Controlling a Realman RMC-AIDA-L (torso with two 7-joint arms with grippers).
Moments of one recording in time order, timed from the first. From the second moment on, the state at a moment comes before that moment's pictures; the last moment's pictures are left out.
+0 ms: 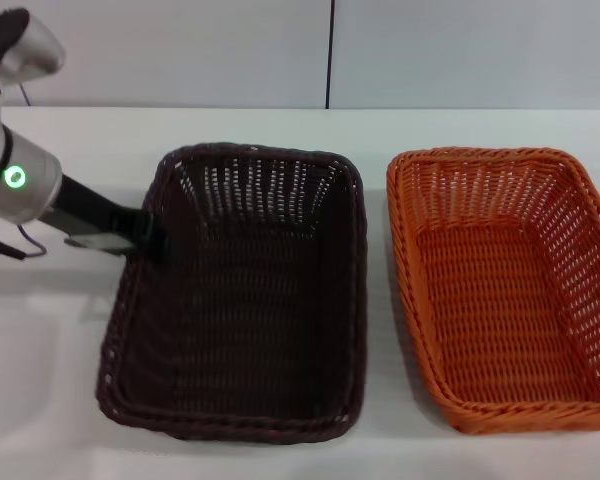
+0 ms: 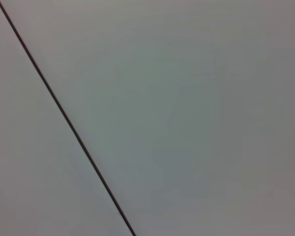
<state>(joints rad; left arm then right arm) -0.74 -2.02 -2.16 -1.07 2.60 -1.52 0.34 0.65 2.05 -0.04 -0.14 -0.92 -0.96 0.67</state>
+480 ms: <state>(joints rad) -0.76 -1.91 -2.20 -1.37 2.59 -1.70 0.40 0.65 2.05 -0.04 -0.14 -0.87 -0.95 0.67</state>
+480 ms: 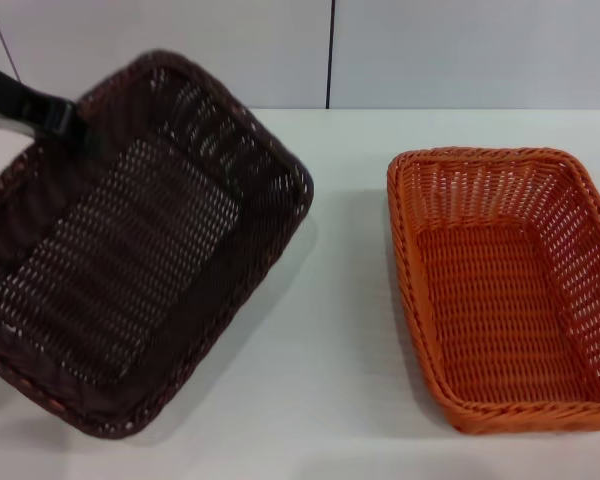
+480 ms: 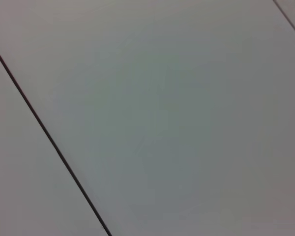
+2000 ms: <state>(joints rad) -1.06 -2.06 -2.11 -0.82 2.44 -1.51 1.08 0.62 2.06 -0.05 -0.13 -0.83 -0.96 0.68</state>
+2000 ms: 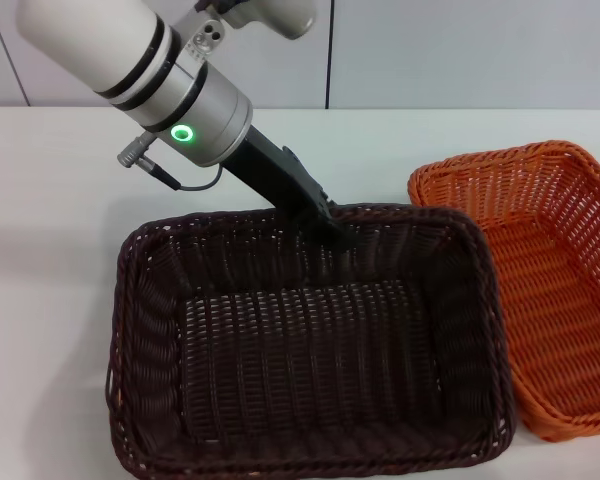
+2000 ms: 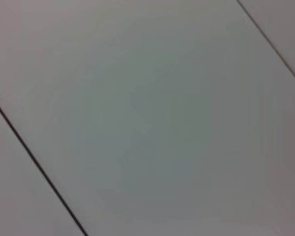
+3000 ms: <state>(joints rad) -0.68 -2.06 -2.15 -0.97 1.67 -1.11 1.36 0.71 1.82 -0.72 -0.89 -2.28 -1.64 1.80</state>
